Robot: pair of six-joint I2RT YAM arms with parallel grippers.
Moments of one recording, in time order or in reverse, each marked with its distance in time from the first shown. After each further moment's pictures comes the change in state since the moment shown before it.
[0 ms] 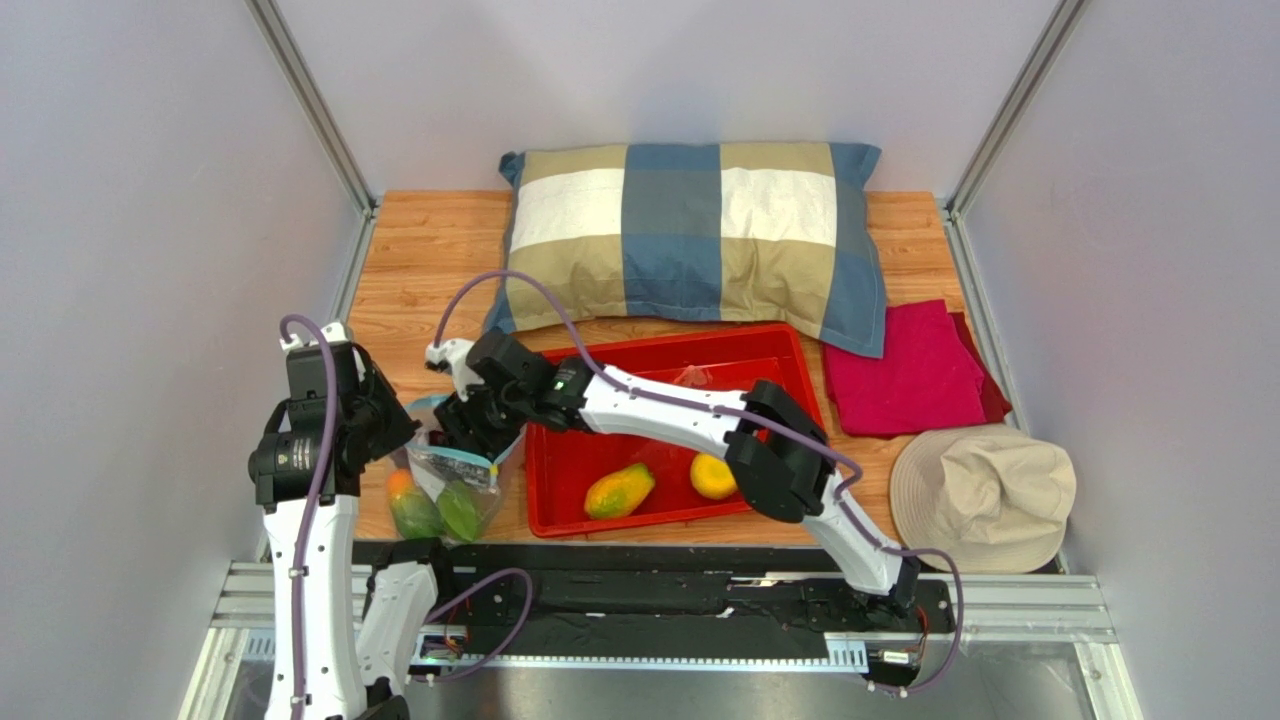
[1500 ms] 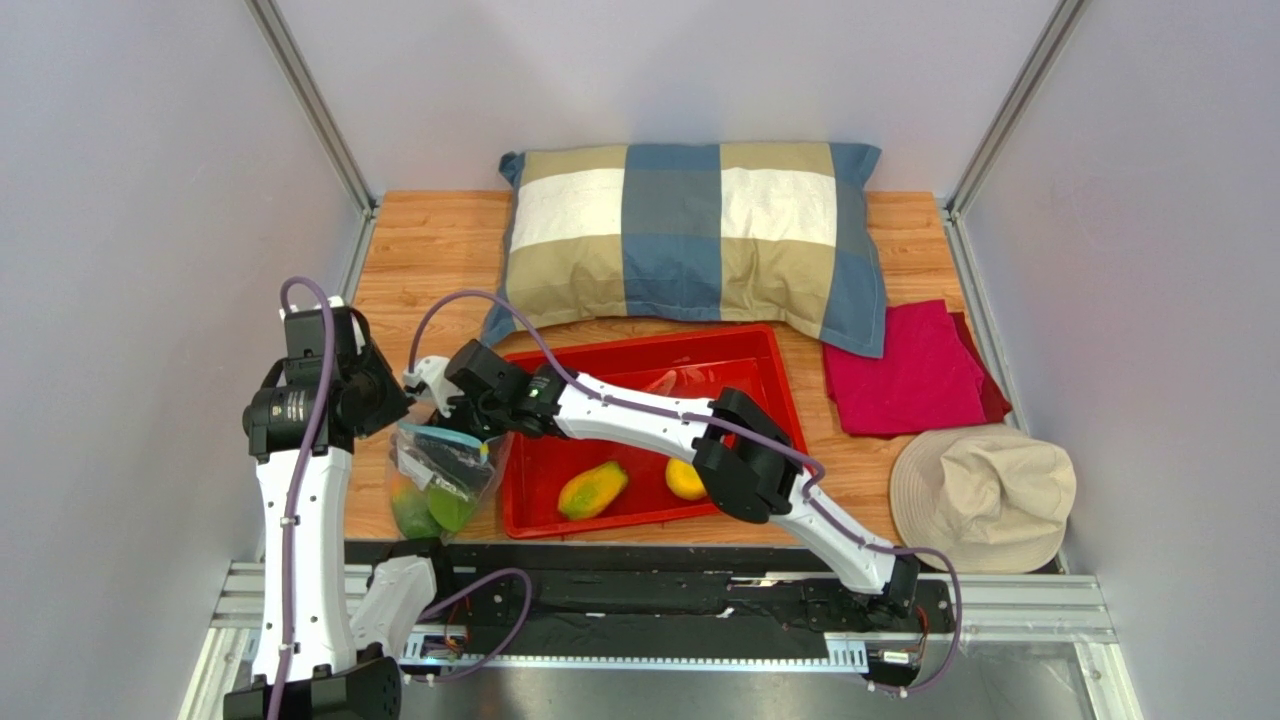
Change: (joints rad) left arm -0.001 0.148 0.116 -0.026 -0.015 0.026; right arm 0.016 0.149 0.183 -0.080 0.013 -0.169
